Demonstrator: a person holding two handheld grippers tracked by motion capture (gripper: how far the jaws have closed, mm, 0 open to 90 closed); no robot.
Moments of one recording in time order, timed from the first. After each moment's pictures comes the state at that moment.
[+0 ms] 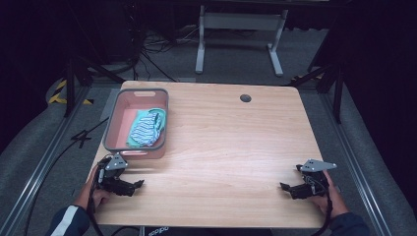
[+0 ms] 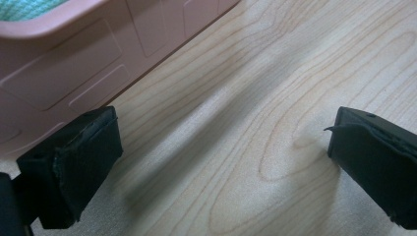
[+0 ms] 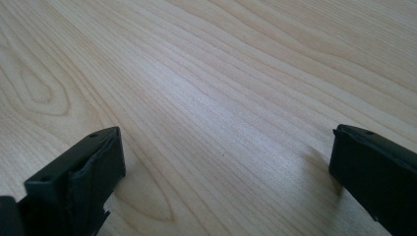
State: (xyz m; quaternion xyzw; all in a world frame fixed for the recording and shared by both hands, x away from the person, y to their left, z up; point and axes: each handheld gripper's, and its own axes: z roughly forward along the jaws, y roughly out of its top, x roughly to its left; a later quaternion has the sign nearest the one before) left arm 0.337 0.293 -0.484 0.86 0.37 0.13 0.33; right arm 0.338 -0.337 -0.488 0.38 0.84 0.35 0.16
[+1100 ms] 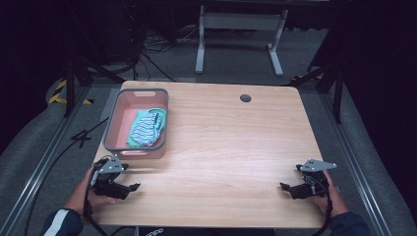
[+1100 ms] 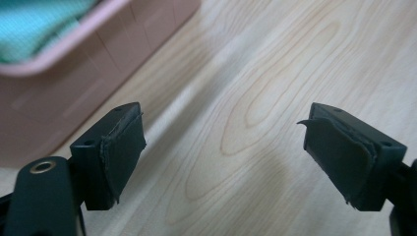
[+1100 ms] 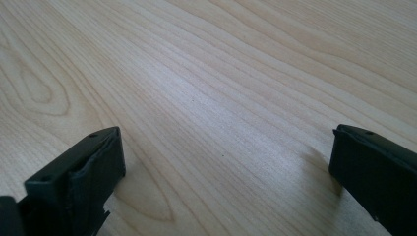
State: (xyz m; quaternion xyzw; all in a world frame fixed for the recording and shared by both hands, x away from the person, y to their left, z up) left arm 0.324 0.300 -0.454 0.88 0.31 0.12 0.33; right arm 0.338 -0.337 -0.488 0.38 0.84 0.35 0.16
